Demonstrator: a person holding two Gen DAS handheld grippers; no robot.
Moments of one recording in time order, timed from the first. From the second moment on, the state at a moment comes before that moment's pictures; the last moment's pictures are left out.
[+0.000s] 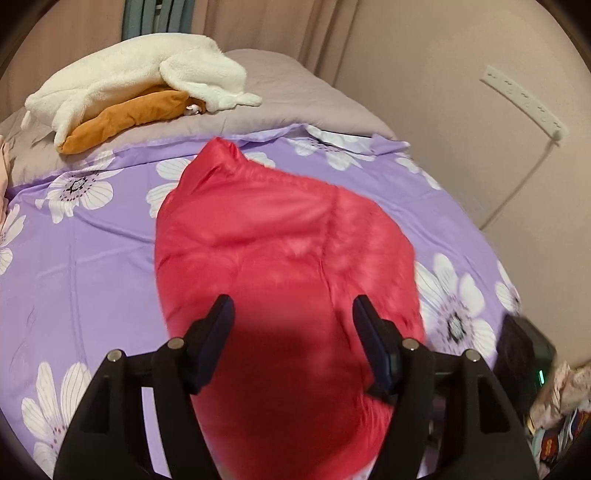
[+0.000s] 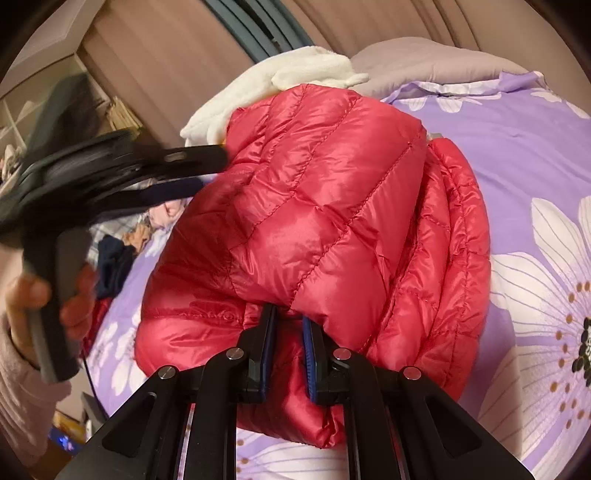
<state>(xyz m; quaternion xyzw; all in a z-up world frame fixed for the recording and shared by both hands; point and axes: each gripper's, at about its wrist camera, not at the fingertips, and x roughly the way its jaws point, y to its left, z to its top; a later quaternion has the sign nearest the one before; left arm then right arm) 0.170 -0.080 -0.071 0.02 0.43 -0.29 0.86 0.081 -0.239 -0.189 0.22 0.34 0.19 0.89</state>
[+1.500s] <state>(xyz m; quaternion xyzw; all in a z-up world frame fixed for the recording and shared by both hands) 0.114 -0.046 -0.097 0.03 0.41 -0.25 0.88 0.066 -0.243 -0.162 0.23 0.32 0.20 0.90</state>
